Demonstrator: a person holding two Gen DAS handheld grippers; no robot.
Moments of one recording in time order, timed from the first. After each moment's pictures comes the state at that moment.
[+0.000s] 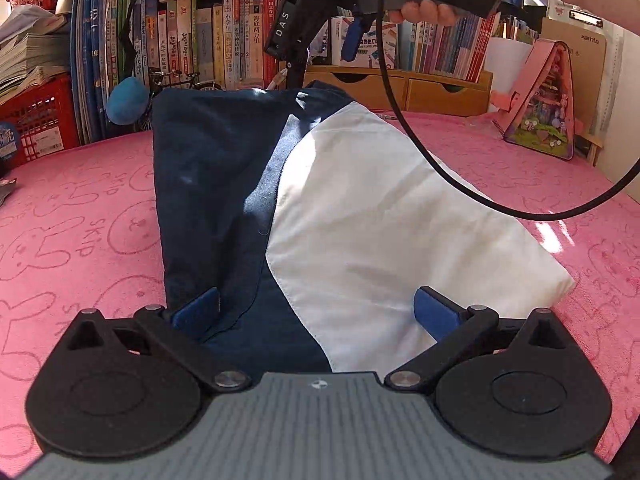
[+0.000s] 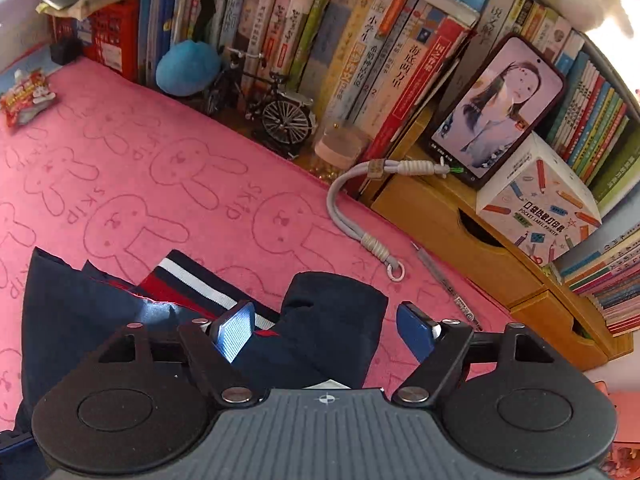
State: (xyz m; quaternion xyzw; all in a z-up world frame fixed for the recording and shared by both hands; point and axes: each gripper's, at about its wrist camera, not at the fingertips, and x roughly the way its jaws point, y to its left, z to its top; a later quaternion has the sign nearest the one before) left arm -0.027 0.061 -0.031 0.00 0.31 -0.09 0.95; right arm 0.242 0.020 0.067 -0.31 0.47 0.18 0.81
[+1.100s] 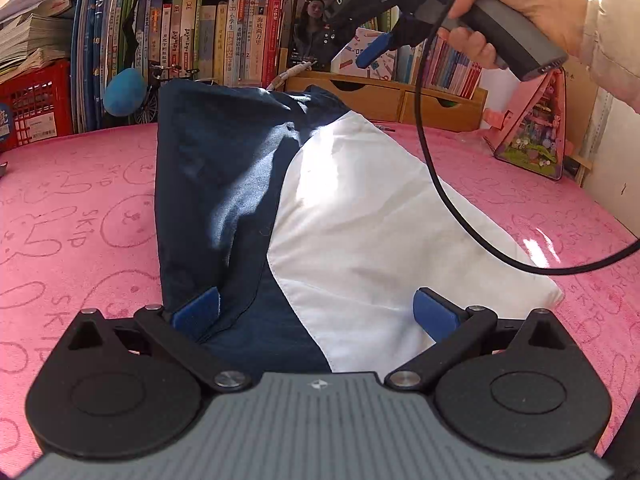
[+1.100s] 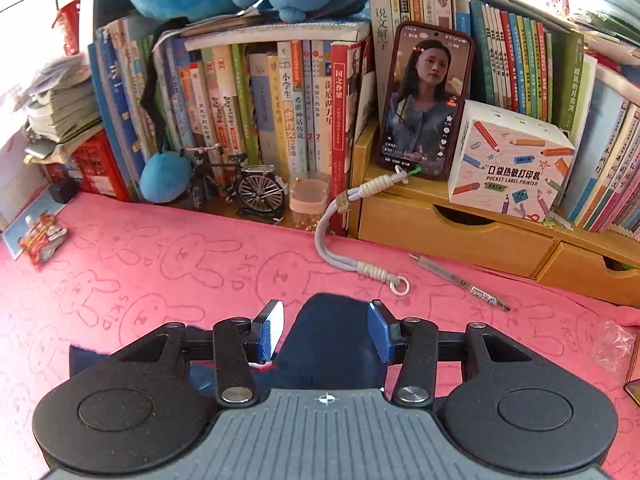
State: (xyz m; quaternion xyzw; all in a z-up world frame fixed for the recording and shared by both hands) left arm -0.028 0.069 -0.029 -0.03 0.31 -0.11 0.95; right arm 0.219 -0.079 0.096 -0.07 0.39 0.22 0.89
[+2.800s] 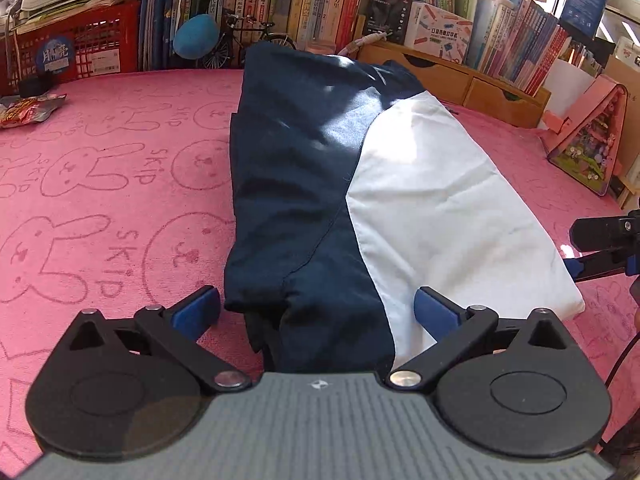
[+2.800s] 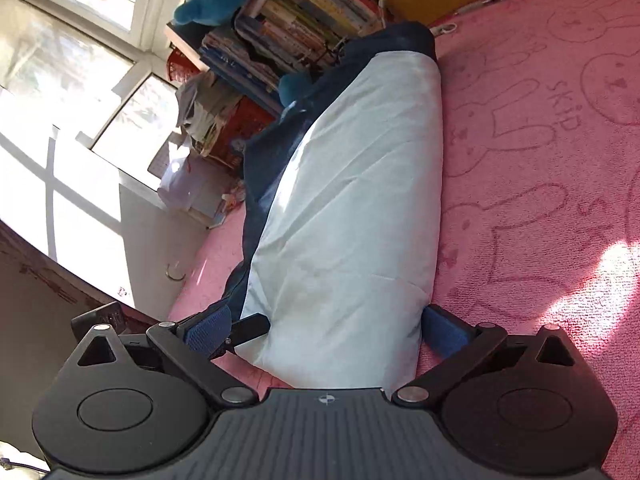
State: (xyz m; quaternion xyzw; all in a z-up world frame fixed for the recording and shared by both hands) left arm -0.039 0.099 -0.020 -0.08 0.38 -0.03 0.92; right arm 0.083 -0.225 -0.026 0.25 0.47 0.42 0.73
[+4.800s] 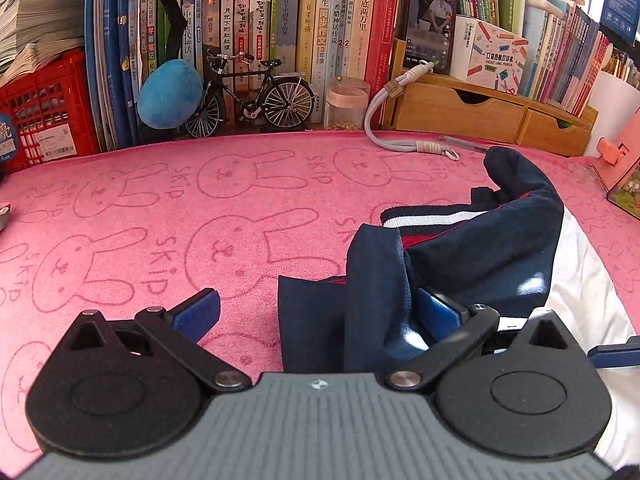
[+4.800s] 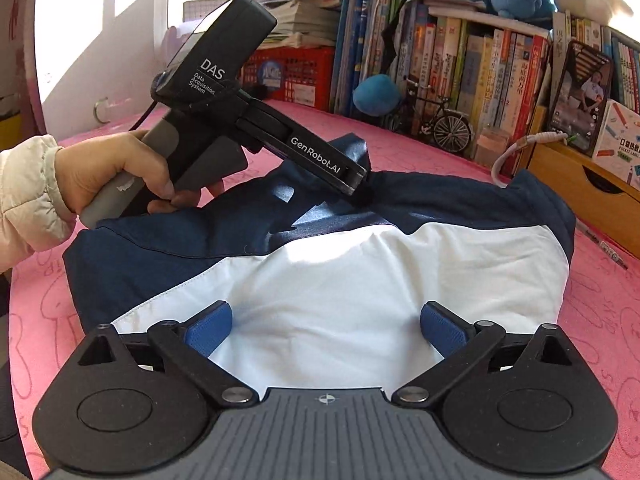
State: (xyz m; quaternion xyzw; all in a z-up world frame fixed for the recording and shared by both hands) left arm 0.122 0.141 -0.023 -0.04 0.36 -0.04 0.93; right arm 0.037 -0.070 -0.009 -0.17 0.29 0.41 0.85
